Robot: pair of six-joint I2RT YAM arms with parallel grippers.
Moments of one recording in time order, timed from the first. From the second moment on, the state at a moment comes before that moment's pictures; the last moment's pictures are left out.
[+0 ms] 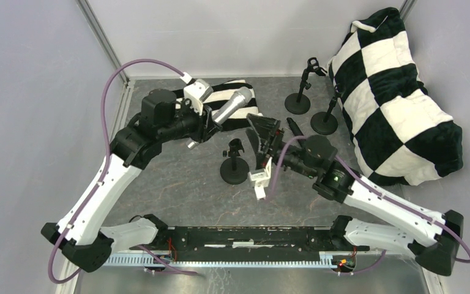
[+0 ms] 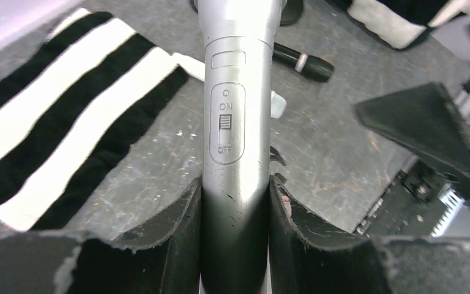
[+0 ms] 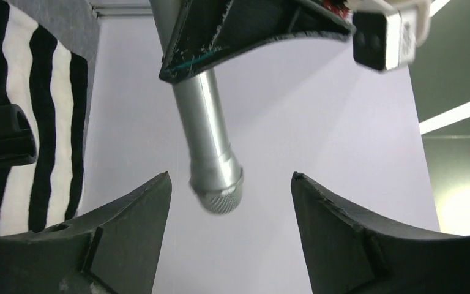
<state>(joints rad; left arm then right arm) -0.59 1.14 1.43 -0.73 0.27 -0.01 0.96 1.02 0.92 0.13 -0.17 -1.61</state>
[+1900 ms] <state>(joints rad) -0.58 0.87 1.00 -0.16 0.24 -0.15 0.85 1.31 0.97 0.61 0.04 1.07</state>
